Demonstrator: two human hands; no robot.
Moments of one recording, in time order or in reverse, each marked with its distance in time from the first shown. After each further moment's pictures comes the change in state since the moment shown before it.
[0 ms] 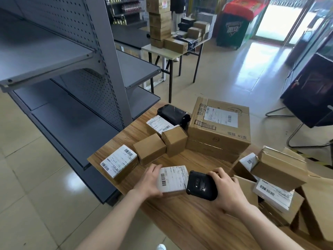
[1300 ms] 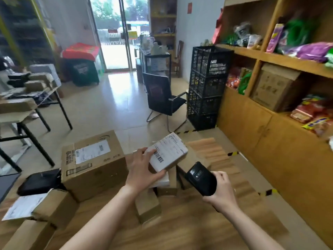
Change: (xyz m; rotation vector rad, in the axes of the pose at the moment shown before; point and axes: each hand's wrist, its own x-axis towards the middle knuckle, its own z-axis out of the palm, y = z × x) left_hand 0.024 0.336 0.035 -0.147 0.149 0.927; right_hand -0.254 0.137 -0.006 0.506 0.713 0.954
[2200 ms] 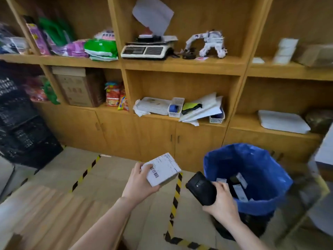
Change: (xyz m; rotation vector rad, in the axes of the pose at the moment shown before) left_hand -0.062 0.437 0.359 -0.242 -0.786 0.692; right_hand -0.279 0.338 -0.235 -0.003 0.582 0.938
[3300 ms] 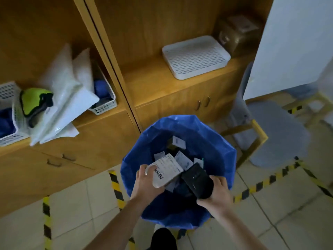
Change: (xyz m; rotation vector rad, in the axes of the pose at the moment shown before) left_hand 0.370 0.174 0.473 -0.001 -0.720 0.244; right_hand 0.308 0.320 -0.041 0.268 0.124 0.811
